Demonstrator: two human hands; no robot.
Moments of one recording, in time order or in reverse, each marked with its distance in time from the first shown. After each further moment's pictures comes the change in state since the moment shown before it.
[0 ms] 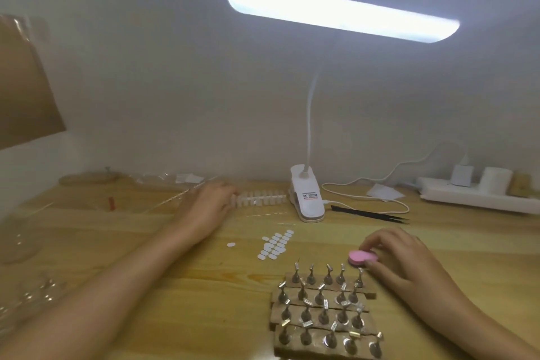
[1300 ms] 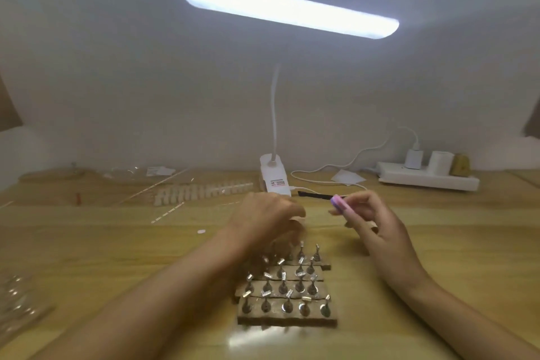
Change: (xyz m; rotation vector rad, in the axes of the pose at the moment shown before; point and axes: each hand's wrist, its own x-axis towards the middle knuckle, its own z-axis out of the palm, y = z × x) left_hand -0.016 0.154 -0.005 0.042 -0.076 0.506; right_hand -0.006 -0.009 -0.011 0.604 0.326 0.044
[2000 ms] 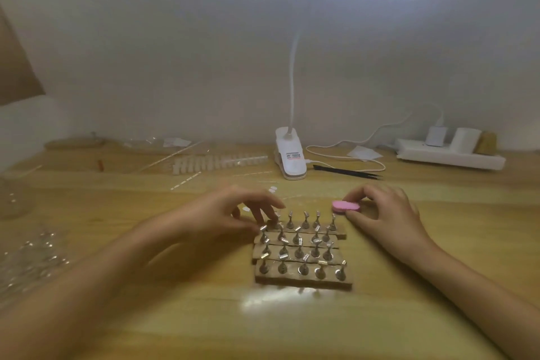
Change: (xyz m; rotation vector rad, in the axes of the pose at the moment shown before) left_hand -0.085 -0.033 -0.026 -0.700 -0.200 -0.168; right_hand 0.001 0.007 0.002 -0.626 -0.204 0.109
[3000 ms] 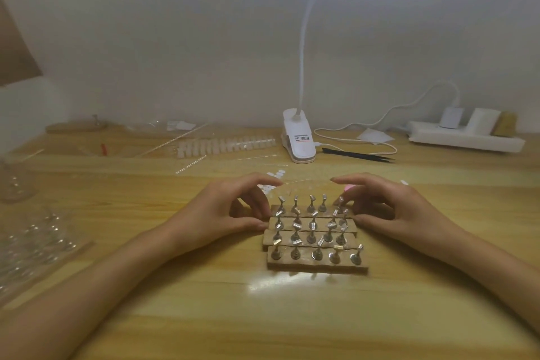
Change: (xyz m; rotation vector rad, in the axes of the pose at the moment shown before) left_hand -0.025 -0.006 0.020 -0.177 0.187 0.068; right_hand -0.009 0.002 -0.011 0.375 -0.313 -0.372
